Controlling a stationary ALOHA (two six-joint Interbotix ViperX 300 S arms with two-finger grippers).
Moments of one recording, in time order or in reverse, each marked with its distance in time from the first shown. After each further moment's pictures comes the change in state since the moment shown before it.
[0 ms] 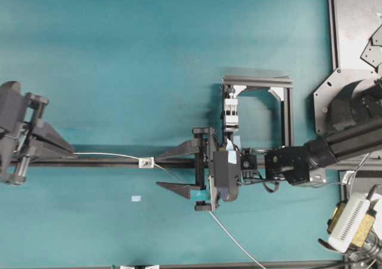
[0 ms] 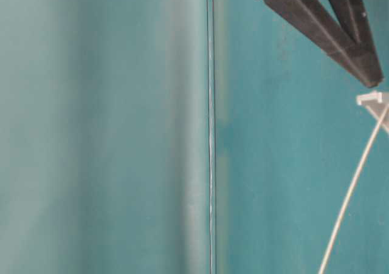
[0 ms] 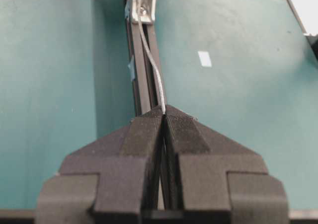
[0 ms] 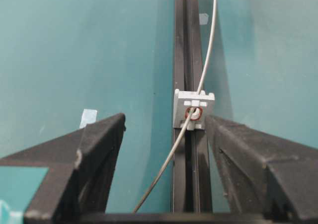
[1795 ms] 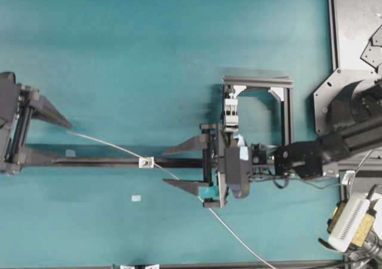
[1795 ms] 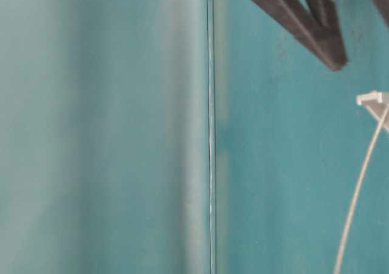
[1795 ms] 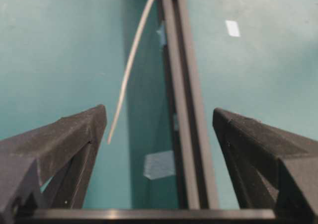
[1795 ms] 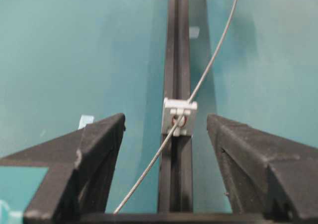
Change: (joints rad) left arm 0.061 -0.055 0.017 0.000 0.133 0.005; right arm 0.000 -0.089 0.057 0.002 0.000 -0.034
